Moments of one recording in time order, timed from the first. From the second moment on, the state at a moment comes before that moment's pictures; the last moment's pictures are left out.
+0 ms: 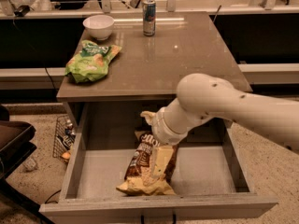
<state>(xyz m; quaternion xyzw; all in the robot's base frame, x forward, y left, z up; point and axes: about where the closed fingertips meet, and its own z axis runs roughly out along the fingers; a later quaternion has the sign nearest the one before) 0.467 0.002 0.707 -0.75 0.61 0.13 0.23</state>
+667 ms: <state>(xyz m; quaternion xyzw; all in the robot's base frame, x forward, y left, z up) 0.508 -0.038 0.633 -0.77 0.61 0.09 0.16</state>
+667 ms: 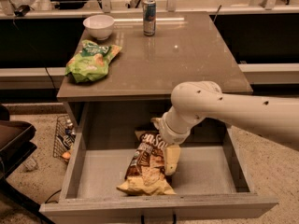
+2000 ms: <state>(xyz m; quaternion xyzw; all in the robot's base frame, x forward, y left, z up) 0.487 -0.047 0.611 -0.78 0.60 0.10 0.13</state>
